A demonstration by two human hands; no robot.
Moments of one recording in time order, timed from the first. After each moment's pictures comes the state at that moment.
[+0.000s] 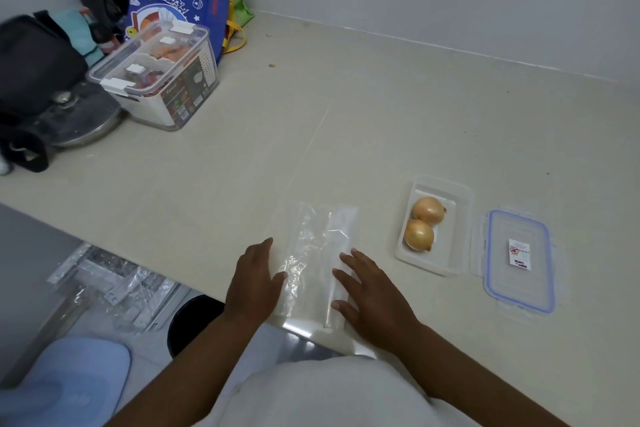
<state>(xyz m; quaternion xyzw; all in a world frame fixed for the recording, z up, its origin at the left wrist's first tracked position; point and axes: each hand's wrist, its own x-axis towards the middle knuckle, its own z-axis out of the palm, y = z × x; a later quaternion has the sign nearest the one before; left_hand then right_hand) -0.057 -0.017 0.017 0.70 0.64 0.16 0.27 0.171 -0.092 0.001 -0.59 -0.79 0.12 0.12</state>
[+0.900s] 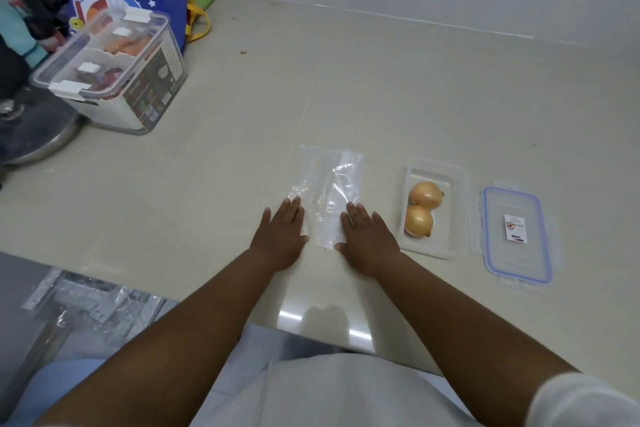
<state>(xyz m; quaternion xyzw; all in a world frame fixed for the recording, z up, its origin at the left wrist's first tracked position) -0.020 0.088 -0.025 0.87 0.45 -0.14 0.14 0.172 0.013 -0.019 -0.70 -0.68 0.18 -0.09</state>
